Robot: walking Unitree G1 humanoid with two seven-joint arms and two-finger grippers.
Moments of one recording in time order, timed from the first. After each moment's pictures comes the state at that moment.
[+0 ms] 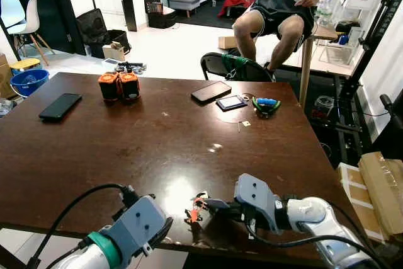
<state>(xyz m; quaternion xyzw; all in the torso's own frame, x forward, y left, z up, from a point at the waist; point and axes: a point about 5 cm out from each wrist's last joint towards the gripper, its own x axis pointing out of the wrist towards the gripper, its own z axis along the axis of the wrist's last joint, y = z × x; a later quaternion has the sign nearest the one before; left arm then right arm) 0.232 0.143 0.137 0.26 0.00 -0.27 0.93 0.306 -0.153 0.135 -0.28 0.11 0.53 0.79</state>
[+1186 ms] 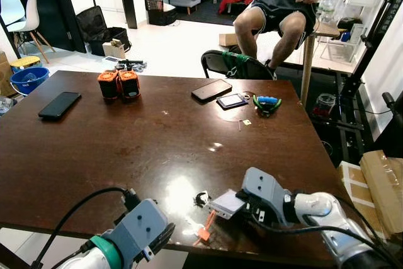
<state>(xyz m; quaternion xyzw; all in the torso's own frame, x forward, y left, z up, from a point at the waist) 0.230 0.139 0.135 0.25 0.01 -0.28 0.93 0.326 -0.184 0.137 -0.31 0.14 0.44 0.83</state>
